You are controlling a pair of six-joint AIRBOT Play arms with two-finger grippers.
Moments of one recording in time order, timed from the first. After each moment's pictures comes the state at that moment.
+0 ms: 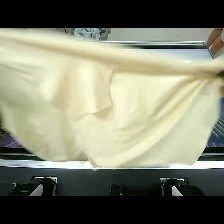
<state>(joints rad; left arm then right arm) 0.06 -0.87 1.70 1.21 -1.23 -1.66 -0.07 -1.02 1.81 -1.47 1.64 0.98</state>
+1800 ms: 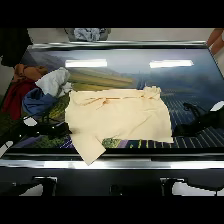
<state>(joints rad) 0.07 -1.27 0.65 0.97 -0.92 -1.47 -0.48 -1.48 1.04 -1.28 1.46 0.89</state>
